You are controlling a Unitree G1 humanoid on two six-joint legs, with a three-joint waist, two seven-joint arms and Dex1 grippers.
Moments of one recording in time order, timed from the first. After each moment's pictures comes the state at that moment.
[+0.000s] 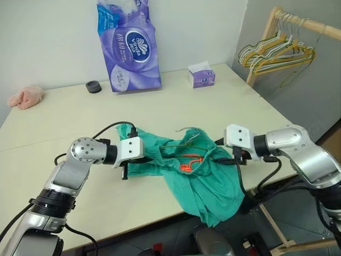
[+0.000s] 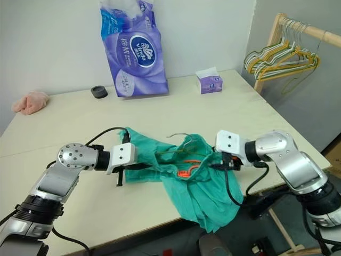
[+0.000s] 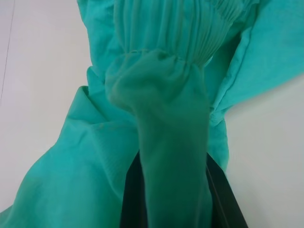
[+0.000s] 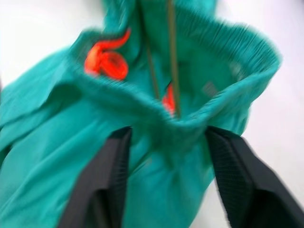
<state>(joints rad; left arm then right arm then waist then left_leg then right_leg) -0.39 0.79 -0.17 0.04 -0.05 0.06 -1.21 -0.52 -0.90 0.32 -0.33 0.18 0.56 1.10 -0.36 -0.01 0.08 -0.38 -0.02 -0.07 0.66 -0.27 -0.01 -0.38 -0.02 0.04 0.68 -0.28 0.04</state>
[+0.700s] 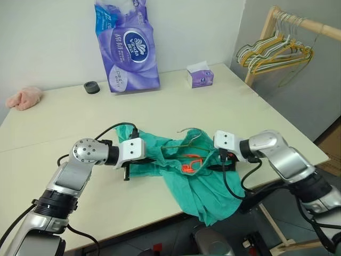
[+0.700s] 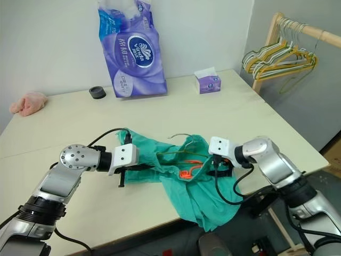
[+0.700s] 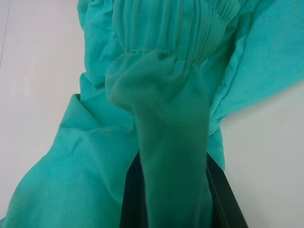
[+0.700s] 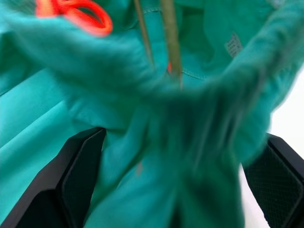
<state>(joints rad) -0.39 0.77 -0.17 0.04 -0.06 0.05 -1.21 -0.63 -0.68 0.46 0.00 0.03 0.49 1.09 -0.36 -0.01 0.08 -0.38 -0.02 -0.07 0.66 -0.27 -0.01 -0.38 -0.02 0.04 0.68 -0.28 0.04</state>
